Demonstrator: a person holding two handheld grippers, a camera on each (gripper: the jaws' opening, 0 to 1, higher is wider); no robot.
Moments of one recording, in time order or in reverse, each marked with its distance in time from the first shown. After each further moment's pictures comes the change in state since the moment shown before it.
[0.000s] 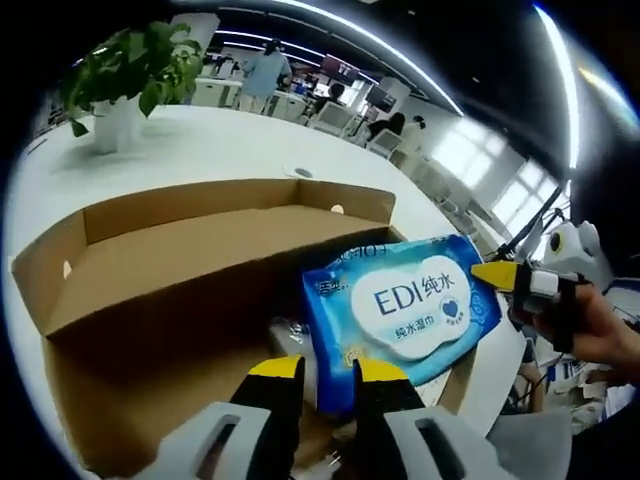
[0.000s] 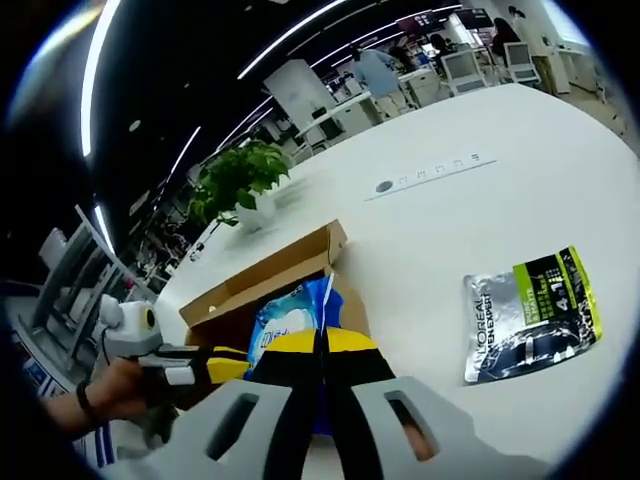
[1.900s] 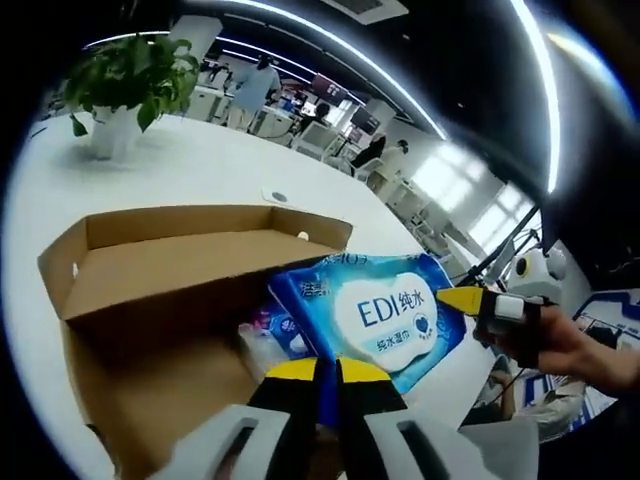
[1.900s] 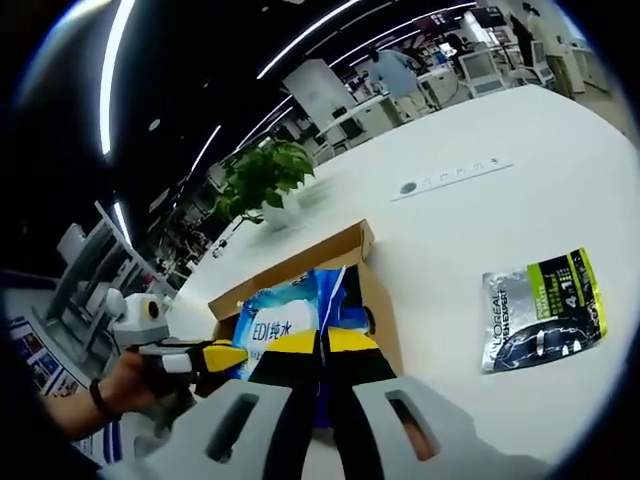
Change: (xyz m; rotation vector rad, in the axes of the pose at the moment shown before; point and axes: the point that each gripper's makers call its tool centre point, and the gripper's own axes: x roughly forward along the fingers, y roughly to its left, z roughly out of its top) left arm -0.046 -0.037 0.013 -0.032 -0.106 -0.098; right arm -0.026 0.030 -0.004 -0.004 -0.009 0.095
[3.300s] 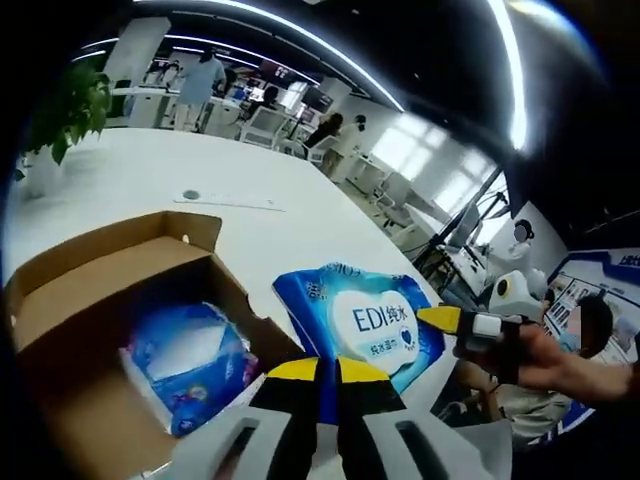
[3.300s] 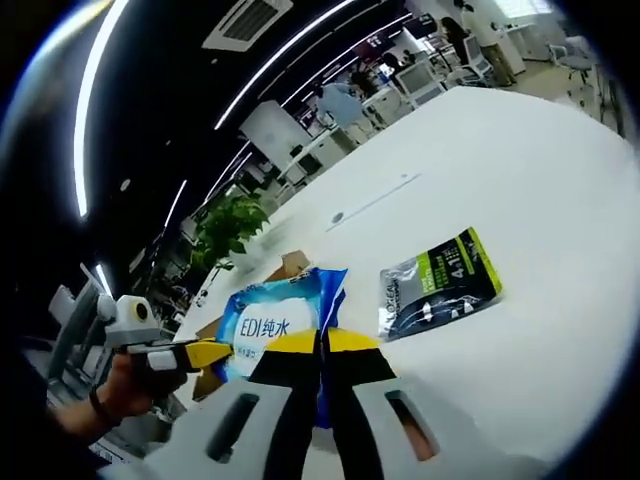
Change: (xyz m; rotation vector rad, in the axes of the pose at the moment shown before) left arm 0.065 -0.127 -0.013 0.141 0.126 -0.146; right arm -0.125 -0.091 -0.003 0.202 -0.178 -0.122
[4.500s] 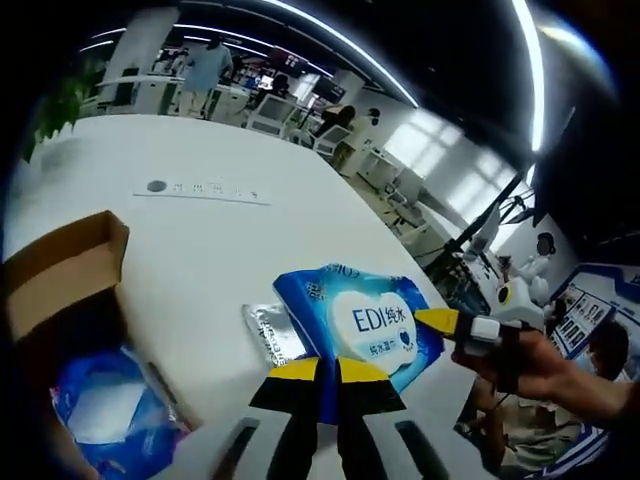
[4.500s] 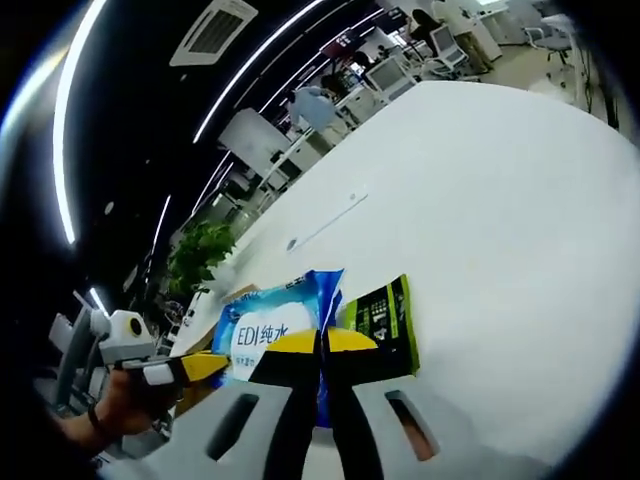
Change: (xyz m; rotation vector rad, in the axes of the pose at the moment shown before) left arm 0.107 -0.009 0.033 -0.065 0.010 0.056; right arm 0.029 -0.083 0.072 0.054 0.016 -0.033
